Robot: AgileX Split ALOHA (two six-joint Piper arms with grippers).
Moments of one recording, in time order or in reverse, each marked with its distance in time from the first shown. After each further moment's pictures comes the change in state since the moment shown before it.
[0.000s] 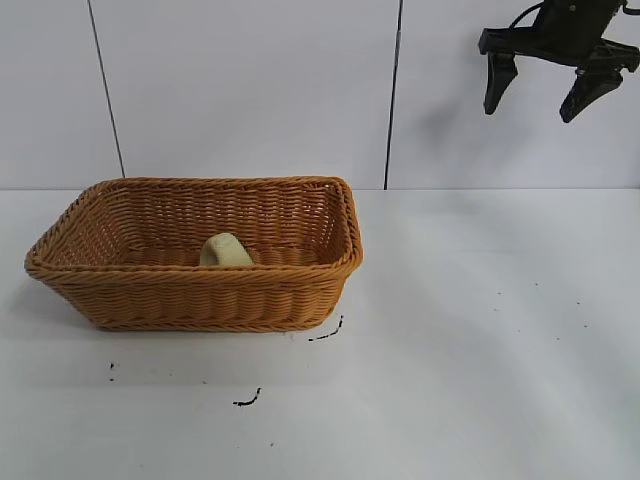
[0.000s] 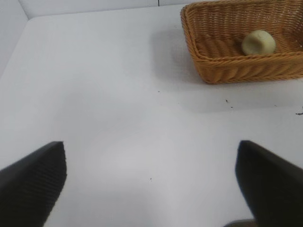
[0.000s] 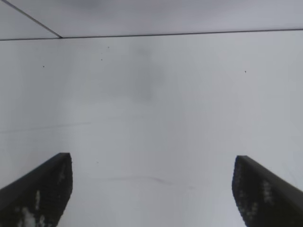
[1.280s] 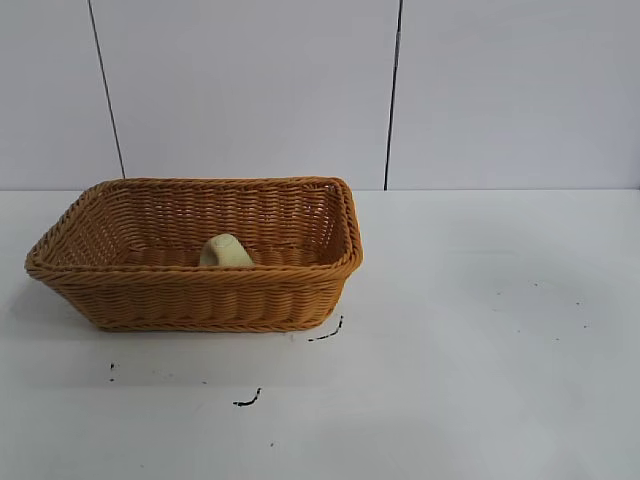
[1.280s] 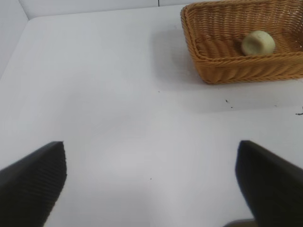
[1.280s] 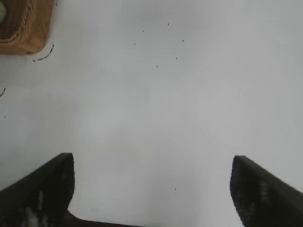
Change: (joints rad) left arm 0.000 0.000 0.000 0.000 0.000 0.000; right arm 0.000 -1.865 1.661 0.007 -0.161 -0.029
